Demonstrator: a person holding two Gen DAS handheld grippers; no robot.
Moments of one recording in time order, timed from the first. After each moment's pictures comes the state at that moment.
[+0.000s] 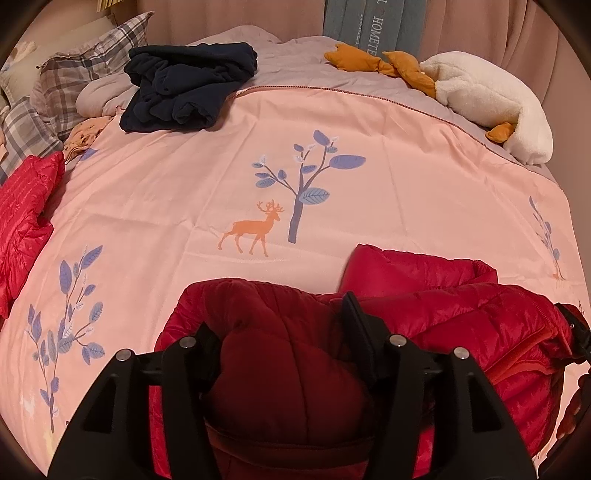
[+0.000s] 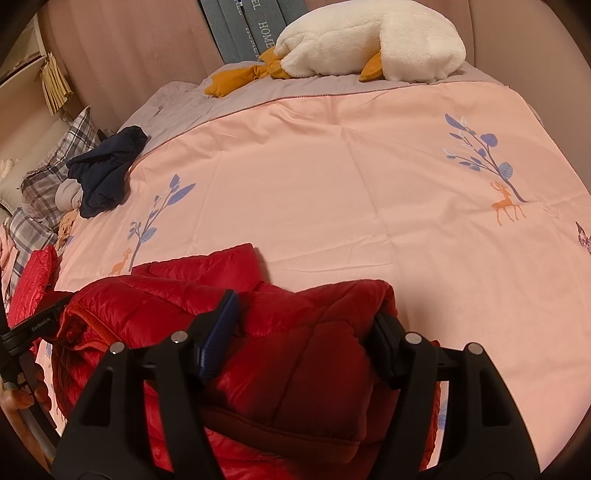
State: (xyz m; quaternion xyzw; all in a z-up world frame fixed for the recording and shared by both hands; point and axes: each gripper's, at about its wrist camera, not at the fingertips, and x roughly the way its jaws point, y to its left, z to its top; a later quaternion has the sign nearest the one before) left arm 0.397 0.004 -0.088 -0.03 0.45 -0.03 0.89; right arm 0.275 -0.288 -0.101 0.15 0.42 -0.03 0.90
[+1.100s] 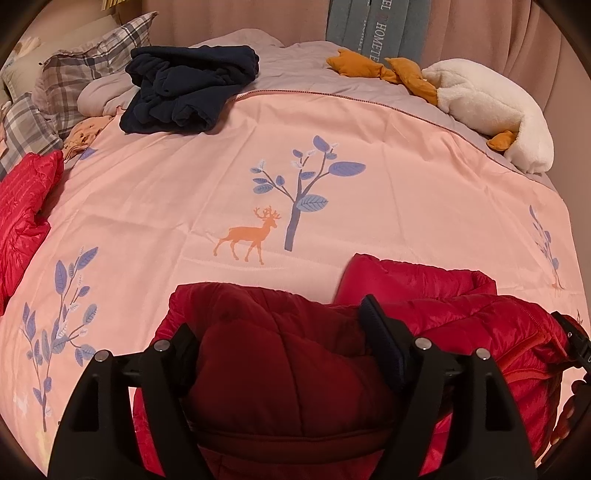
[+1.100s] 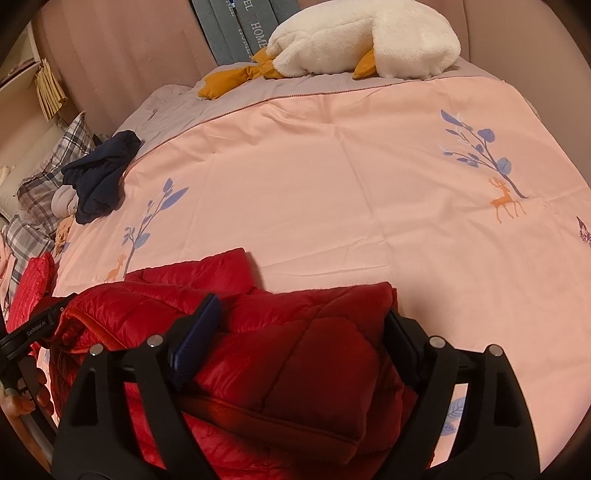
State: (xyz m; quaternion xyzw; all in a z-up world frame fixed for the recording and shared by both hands) left arm 0.401 0.003 -0.089 -0.04 0.44 -0.02 0.90; right arm 0.282 -0.291 -0.105 0.16 0.42 -0.04 0.89
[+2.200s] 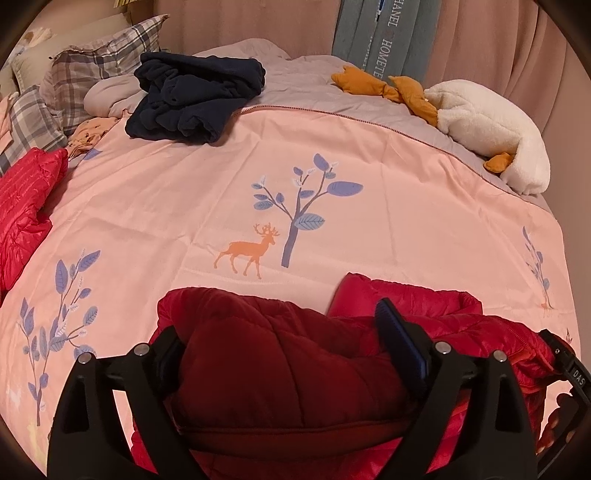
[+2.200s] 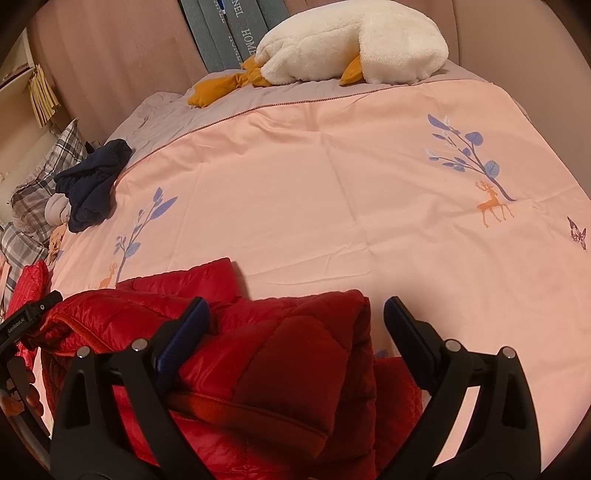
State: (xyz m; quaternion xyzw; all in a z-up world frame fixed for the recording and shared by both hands) left arm 0.399 0.006 -0.073 -0.07 0.42 -0.02 0.90; right arm 0.280 -0.298 -0.105 0.16 0.41 -0.06 0.90
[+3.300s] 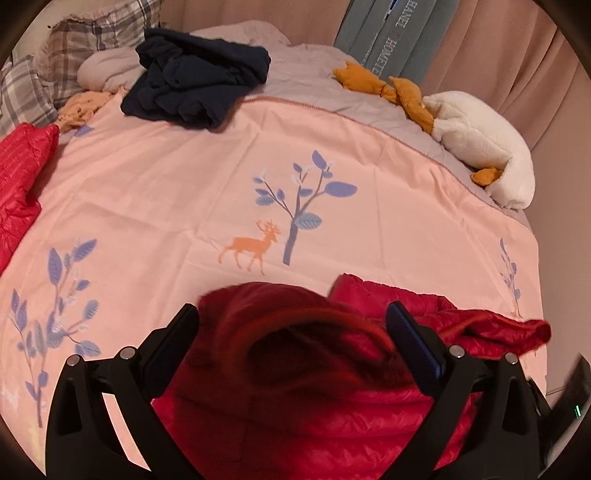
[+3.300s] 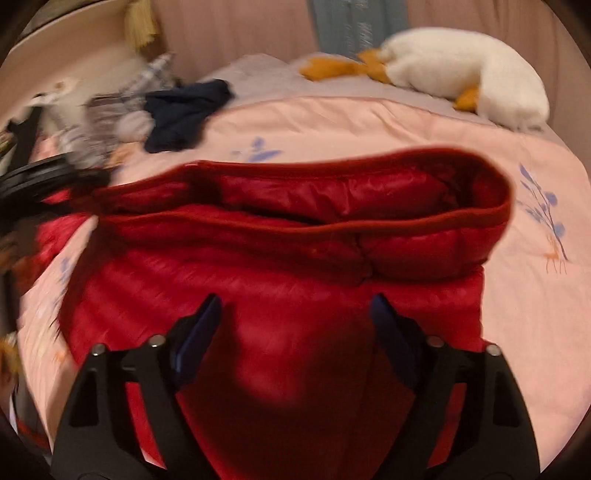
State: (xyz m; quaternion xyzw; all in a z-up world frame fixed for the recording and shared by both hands) left arm 0.402 0.048 -0.050 -0.12 0.45 -0.06 0.88; right arm 0.275 -0.215 -0.102 0.04 0.42 0.08 0.91
